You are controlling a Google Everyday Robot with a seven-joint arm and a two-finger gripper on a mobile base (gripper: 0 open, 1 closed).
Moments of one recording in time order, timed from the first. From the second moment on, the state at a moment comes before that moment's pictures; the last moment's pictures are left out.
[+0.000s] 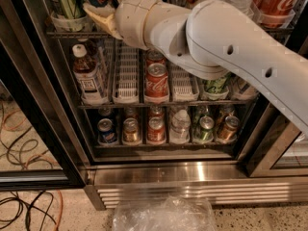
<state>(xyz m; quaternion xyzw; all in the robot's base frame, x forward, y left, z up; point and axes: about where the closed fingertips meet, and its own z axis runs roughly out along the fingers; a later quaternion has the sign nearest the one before) 0.592 0.106 1.070 -0.48 0.49 0.13 0.72</state>
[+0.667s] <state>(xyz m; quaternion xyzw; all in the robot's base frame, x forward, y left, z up) 0.589 0.109 1.081 -0.42 0.50 0.12 0.75</state>
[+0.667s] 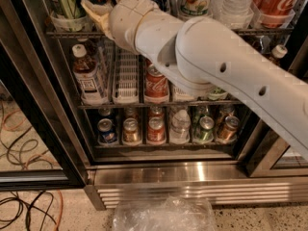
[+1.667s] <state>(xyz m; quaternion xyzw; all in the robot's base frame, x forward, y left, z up) 0.582 0.106 1.088 -0.33 0.49 0.14 0.80</state>
